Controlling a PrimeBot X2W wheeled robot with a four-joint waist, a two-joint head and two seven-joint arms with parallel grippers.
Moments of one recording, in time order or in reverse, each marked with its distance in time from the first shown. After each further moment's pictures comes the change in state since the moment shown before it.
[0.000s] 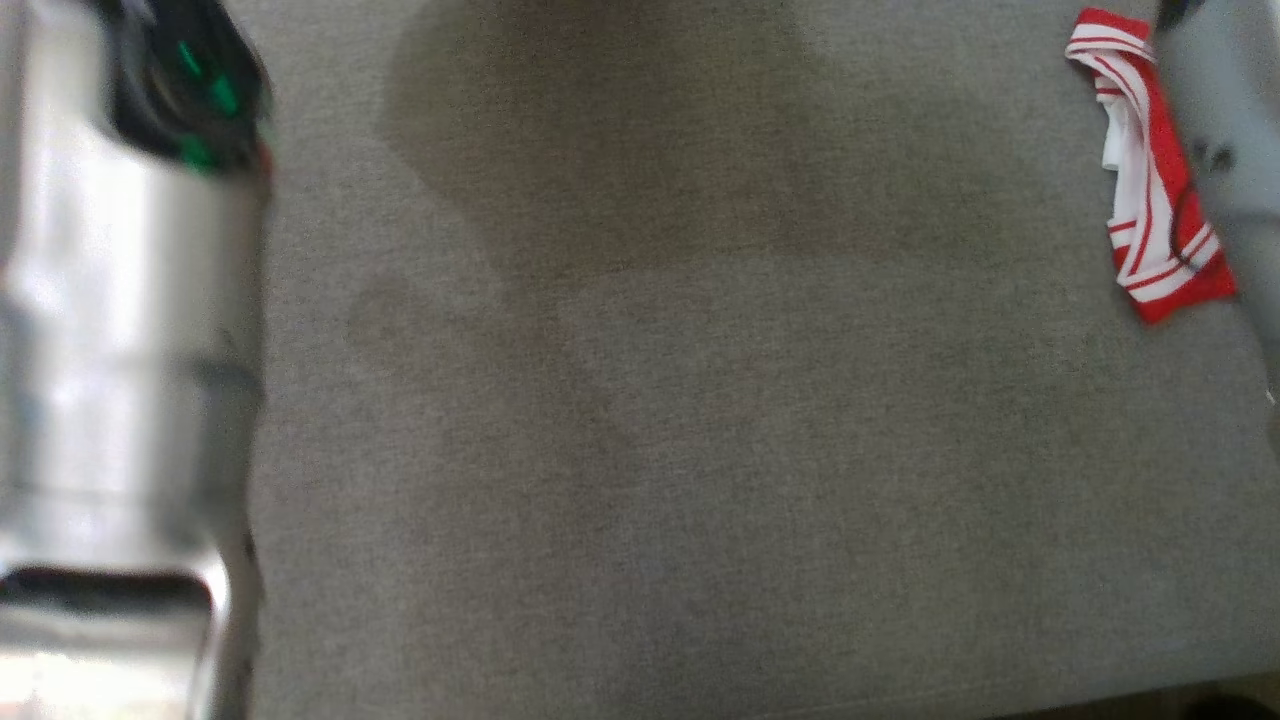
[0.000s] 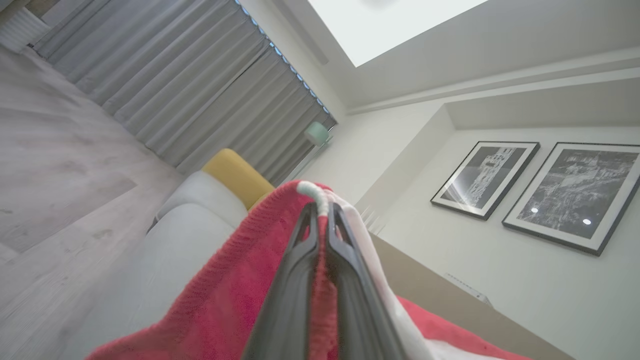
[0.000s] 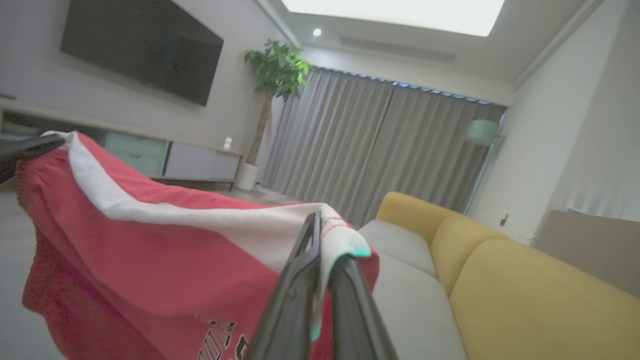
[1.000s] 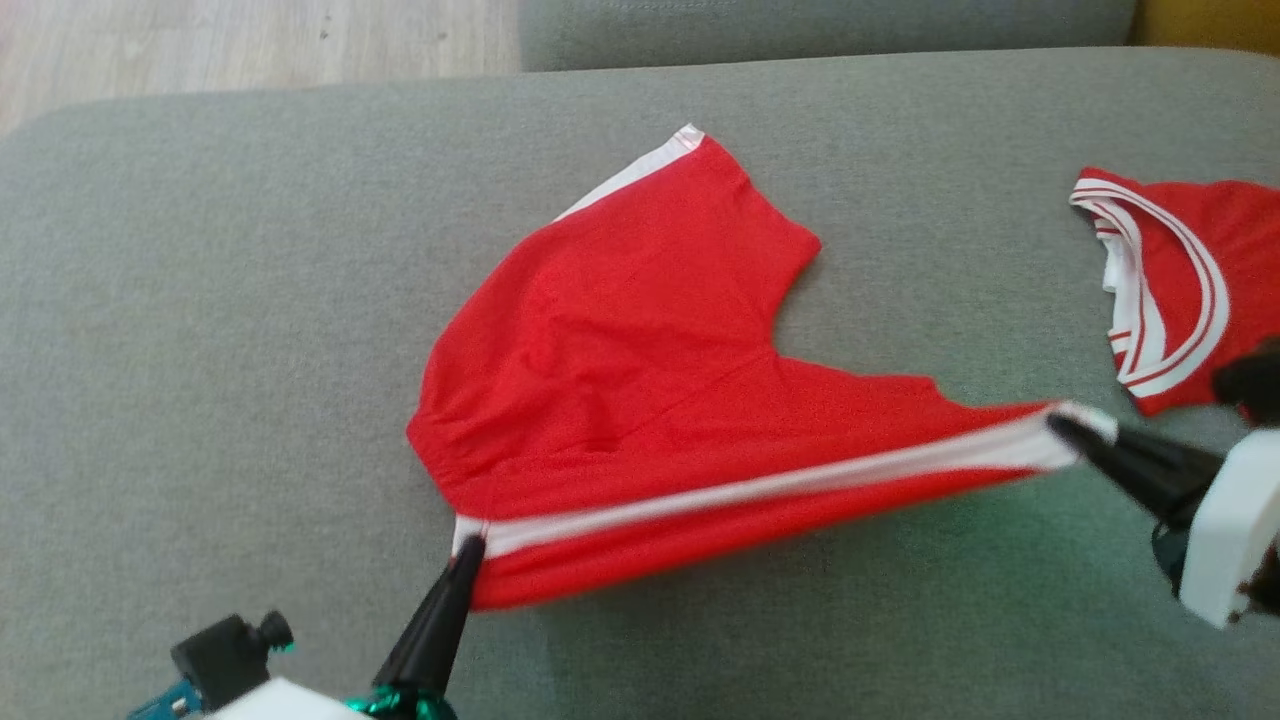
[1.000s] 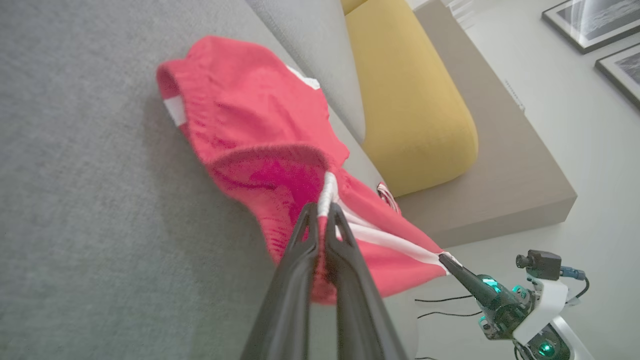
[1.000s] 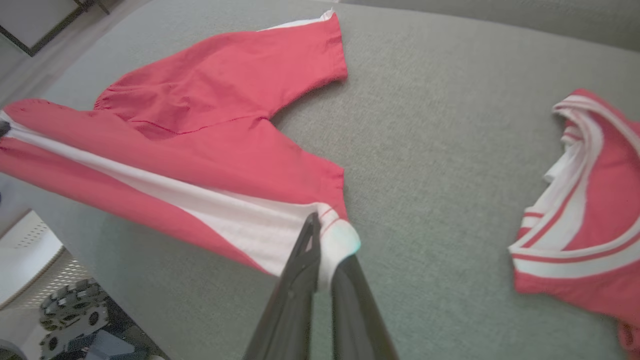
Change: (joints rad) left arm 1.208 0.315 -0.365 -0.650 -0.336 0.080 0.224; right arm 1.126 -0.664 -0.025 -0.653 0.689 0.000 0.560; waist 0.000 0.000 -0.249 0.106
